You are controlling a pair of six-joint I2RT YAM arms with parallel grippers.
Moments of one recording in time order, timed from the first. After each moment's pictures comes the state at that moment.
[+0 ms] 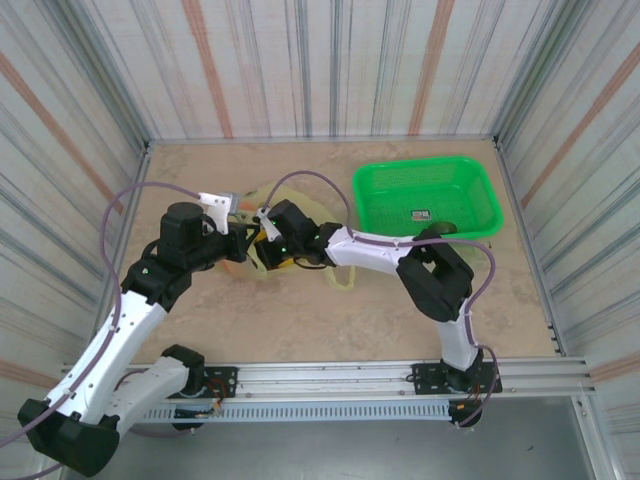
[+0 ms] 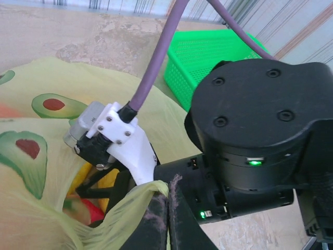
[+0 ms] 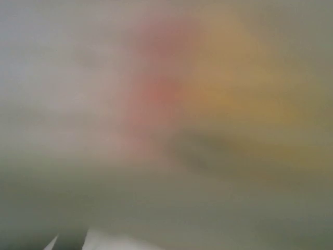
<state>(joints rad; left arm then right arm) -0.40 0.87 0.88 -0.51 0.30 -0.31 0.95 2.01 1.43 -0.13 -0.23 0.41</state>
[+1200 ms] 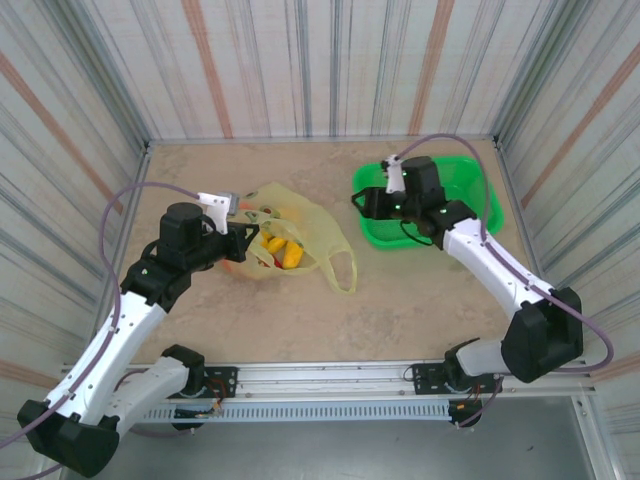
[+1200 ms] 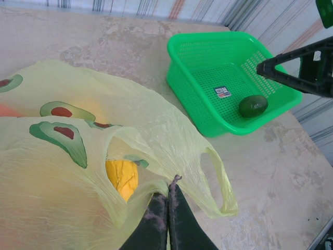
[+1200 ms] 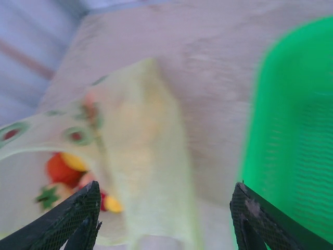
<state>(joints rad) -0.40 0.86 0.88 -0.51 0.29 -0.31 0.39 1.36 1.12 -0.40 -0.27 0.40</state>
